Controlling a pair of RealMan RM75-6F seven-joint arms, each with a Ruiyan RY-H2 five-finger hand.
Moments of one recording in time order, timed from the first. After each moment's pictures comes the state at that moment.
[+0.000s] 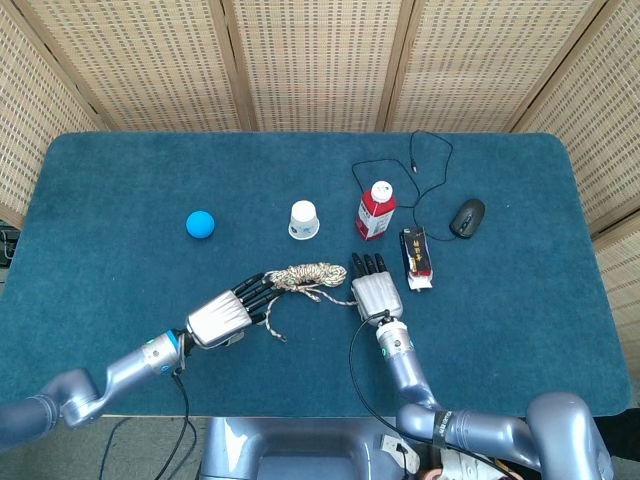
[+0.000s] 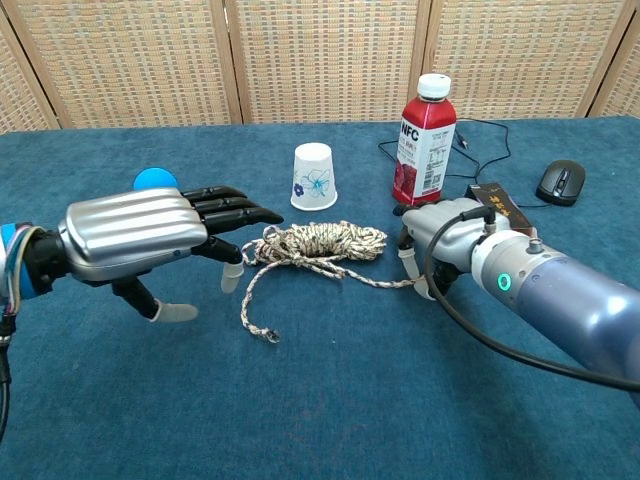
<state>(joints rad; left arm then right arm) -0.70 -1.57 -0.03 -1.15 1.96 1.04 0.01 0.81 -1.87 0.21 -1.31 -0.77 1.08 -0.87</state>
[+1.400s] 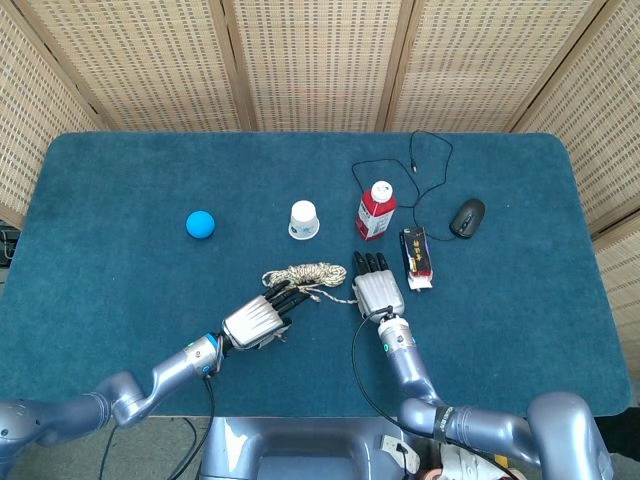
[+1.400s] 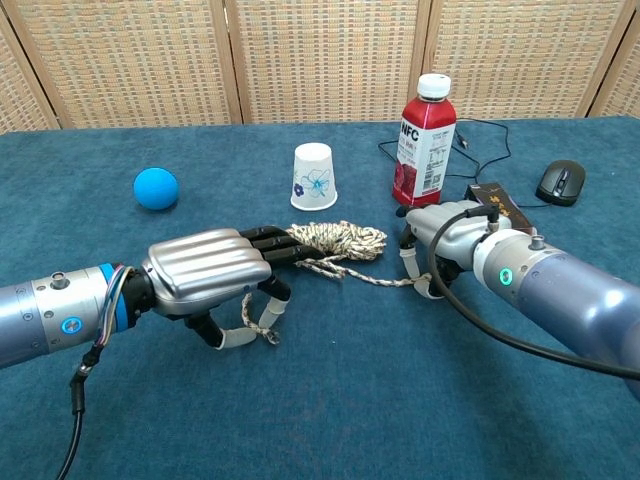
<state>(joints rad) -0.78 -1.77 0.01 -1.05 1.77 0.96 0.09 0.81 -1.87 0.22 -1.28 -0.77 1.04 -0.79</state>
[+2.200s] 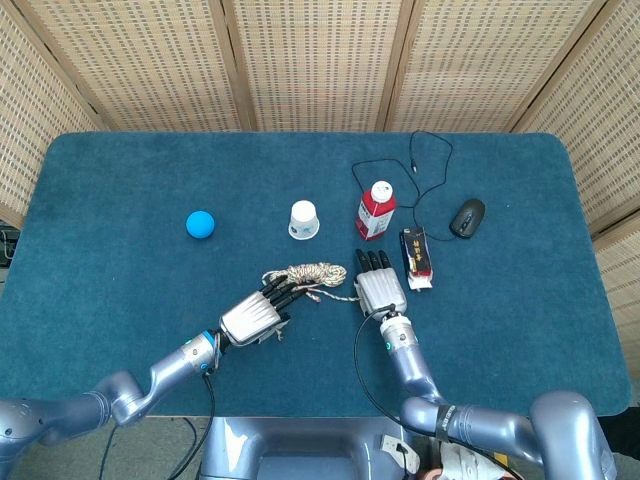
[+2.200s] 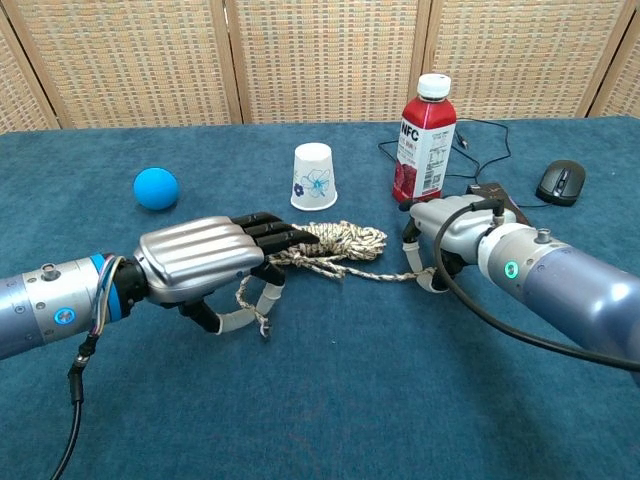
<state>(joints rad) -0.78 -1.76 0.03 -1.03 1.75 1.03 0.06 0.81 -1.86 0.22 -1.28 -0.78 1.04 -0.77</state>
